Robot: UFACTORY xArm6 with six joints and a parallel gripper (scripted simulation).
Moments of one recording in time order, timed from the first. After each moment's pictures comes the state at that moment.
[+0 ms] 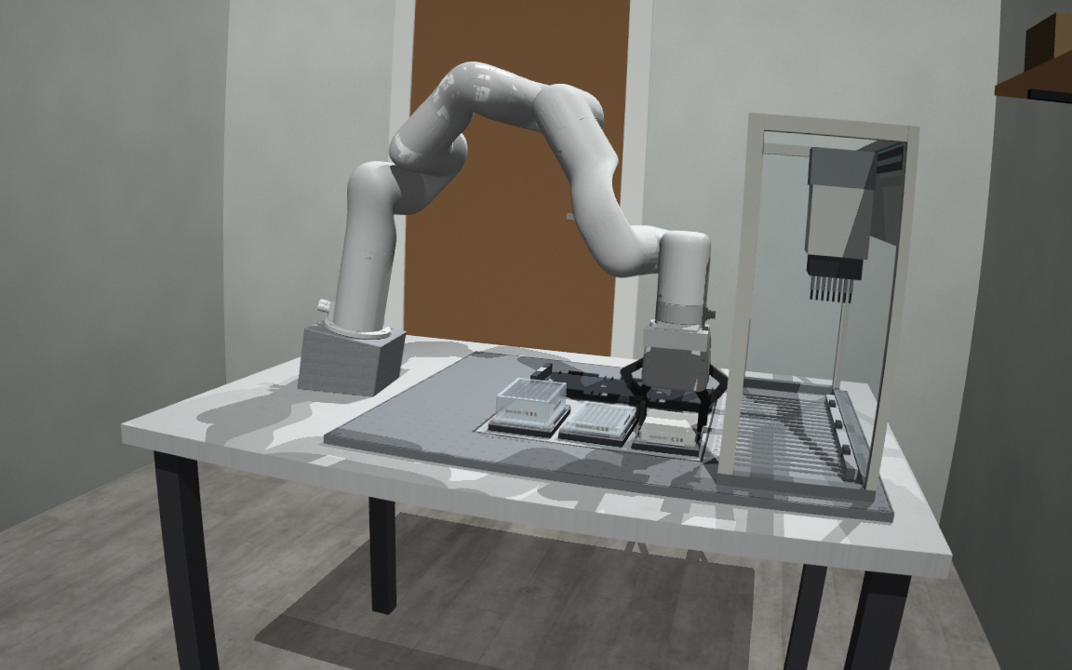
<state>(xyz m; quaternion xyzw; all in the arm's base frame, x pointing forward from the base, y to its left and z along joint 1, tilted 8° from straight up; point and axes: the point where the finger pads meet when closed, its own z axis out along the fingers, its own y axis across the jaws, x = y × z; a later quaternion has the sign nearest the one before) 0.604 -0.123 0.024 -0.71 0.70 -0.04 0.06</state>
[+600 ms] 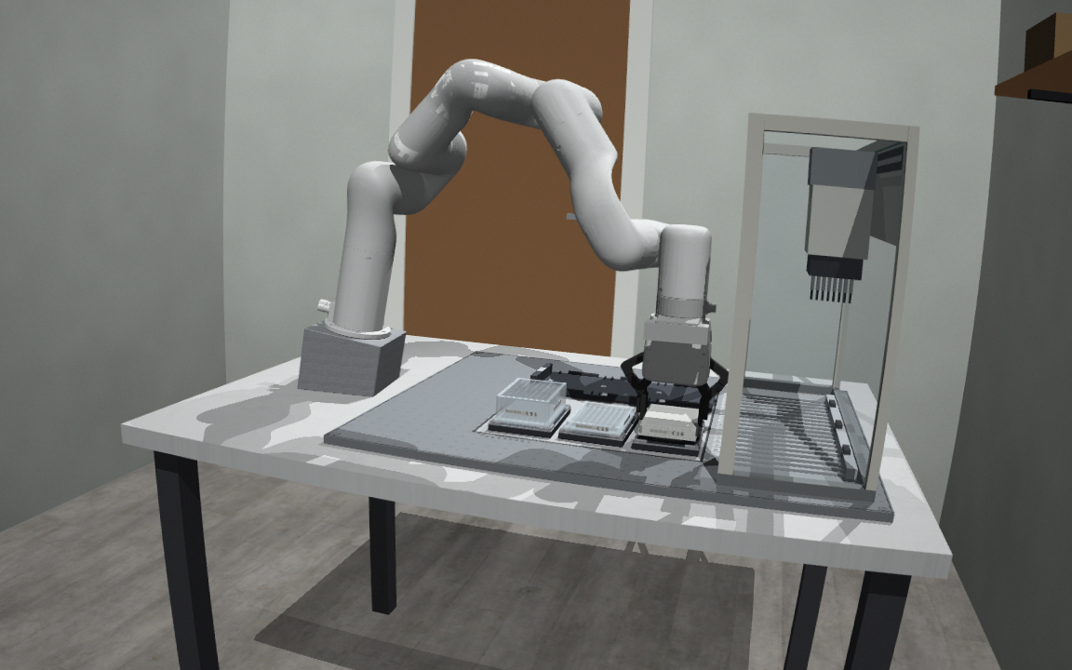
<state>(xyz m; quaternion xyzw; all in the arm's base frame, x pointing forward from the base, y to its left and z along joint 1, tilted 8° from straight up) 0.603 -0.123 0.033 -0.71 0.70 -0.04 0.06</state>
